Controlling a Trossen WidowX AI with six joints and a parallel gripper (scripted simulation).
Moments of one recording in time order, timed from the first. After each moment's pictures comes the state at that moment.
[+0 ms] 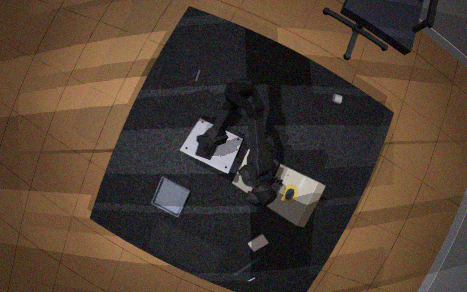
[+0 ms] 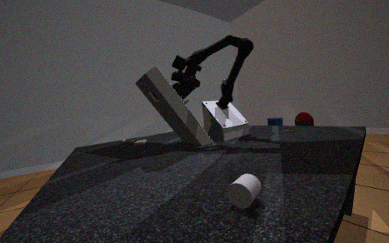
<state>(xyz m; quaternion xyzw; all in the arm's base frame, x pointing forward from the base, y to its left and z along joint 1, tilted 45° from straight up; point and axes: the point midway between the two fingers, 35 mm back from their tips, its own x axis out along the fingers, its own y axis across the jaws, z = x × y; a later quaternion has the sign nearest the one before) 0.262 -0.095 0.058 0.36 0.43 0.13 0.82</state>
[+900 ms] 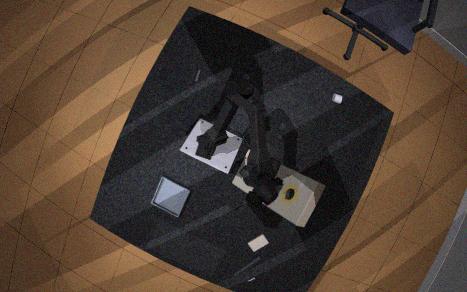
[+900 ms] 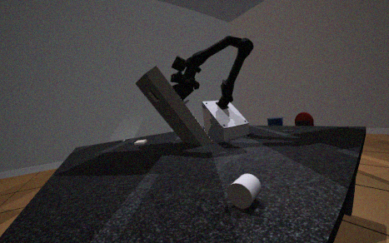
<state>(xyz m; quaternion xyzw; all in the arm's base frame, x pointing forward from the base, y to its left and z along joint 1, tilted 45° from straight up) 0.267 -0.090 0.051 0.36 0.43 0.13 0.82</state>
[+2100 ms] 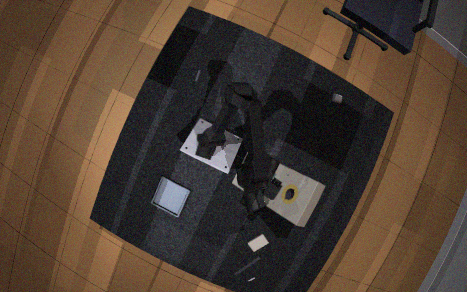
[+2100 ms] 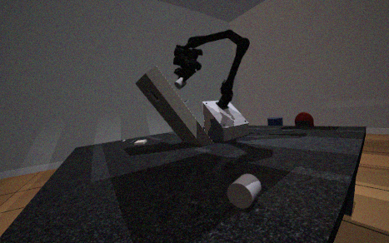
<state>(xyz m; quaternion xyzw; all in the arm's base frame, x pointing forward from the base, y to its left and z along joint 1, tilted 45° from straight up) 0.230 -0.153 0.116 0.36 0.43 0.12 0.82</state>
